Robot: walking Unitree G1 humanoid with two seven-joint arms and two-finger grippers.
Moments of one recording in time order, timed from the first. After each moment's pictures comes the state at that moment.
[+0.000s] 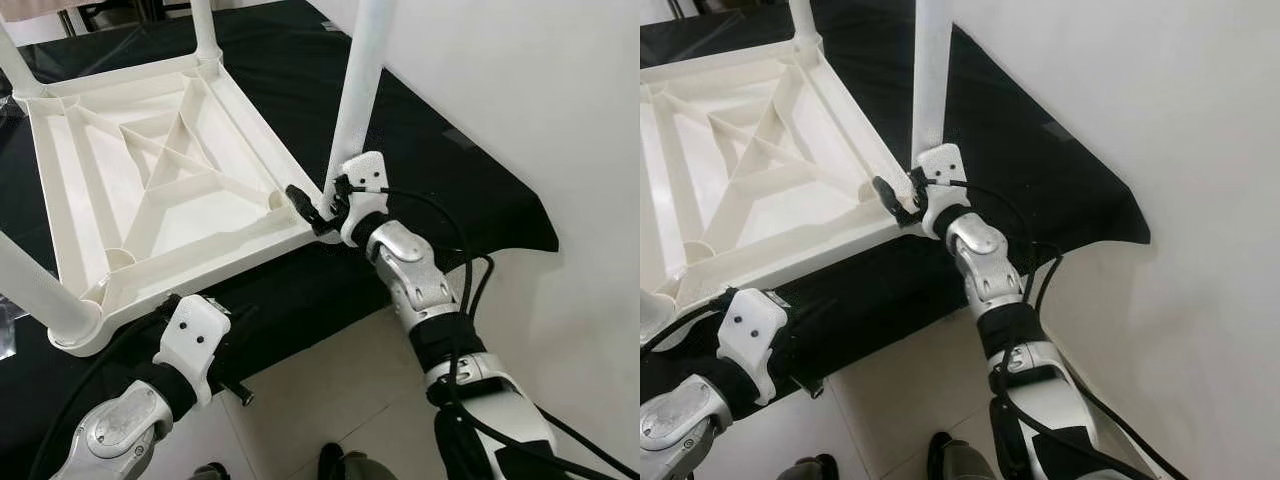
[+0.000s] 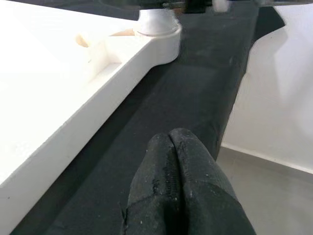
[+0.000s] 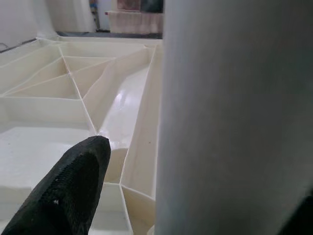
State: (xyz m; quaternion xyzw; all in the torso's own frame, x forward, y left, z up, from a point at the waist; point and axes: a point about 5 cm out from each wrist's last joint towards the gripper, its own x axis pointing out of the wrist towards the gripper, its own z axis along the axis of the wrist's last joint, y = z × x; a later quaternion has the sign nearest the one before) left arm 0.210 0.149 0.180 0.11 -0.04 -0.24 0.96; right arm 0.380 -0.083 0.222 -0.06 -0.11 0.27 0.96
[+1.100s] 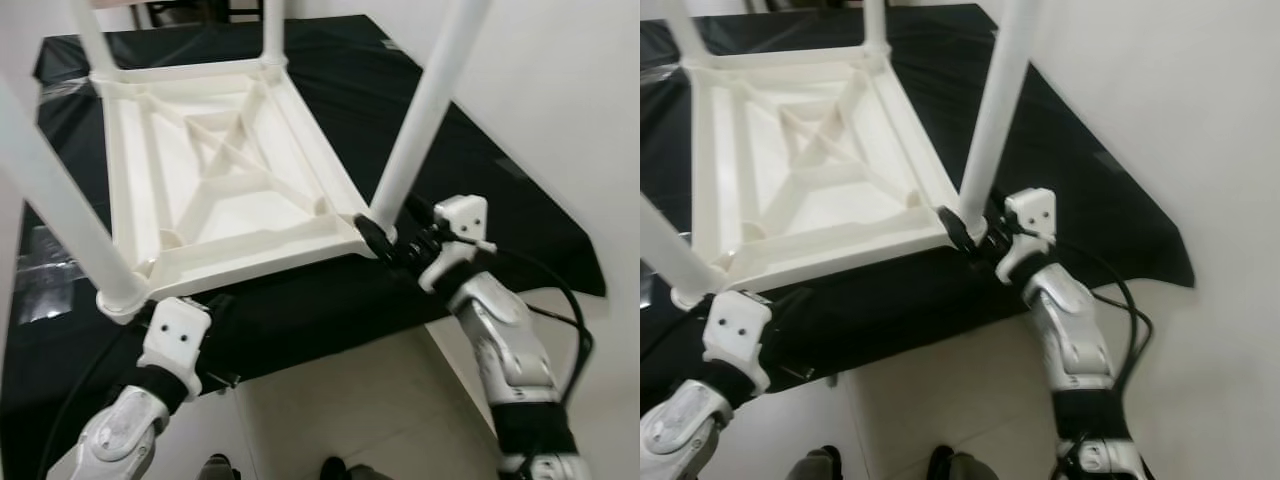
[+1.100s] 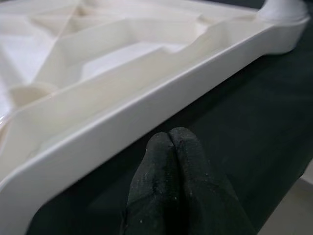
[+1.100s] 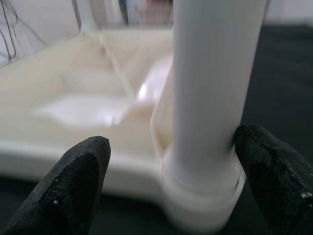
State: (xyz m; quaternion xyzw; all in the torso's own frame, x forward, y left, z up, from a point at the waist) left arm 0.220 0.164 0.159 0.11 -0.06 -0.14 0.98; right arm 0.313 -0.173 0.170 0.00 -0.06 0.24 0.97
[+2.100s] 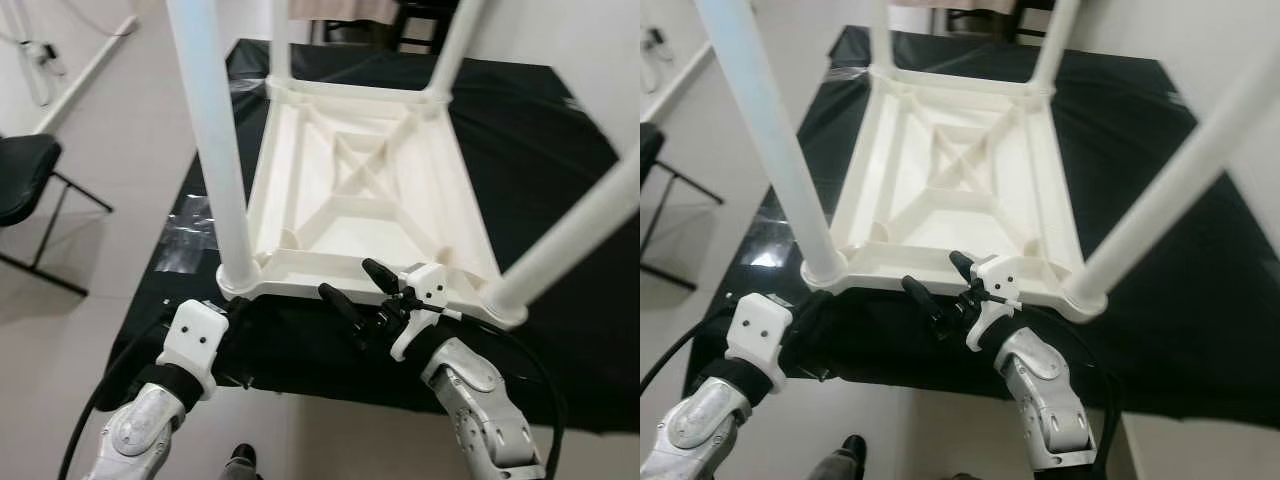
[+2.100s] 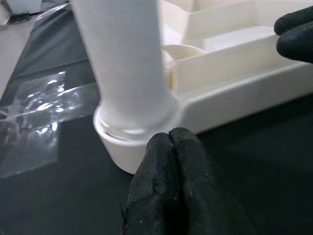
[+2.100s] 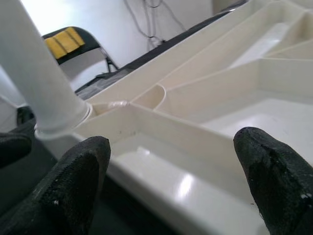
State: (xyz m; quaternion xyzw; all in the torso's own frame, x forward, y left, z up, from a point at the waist) left arm 0.226 0.147 0.150 0.11 -0.07 -0.17 0.98; right arm 0.278 -0.125 0.149 0.05 -0.03 0.32 0.95
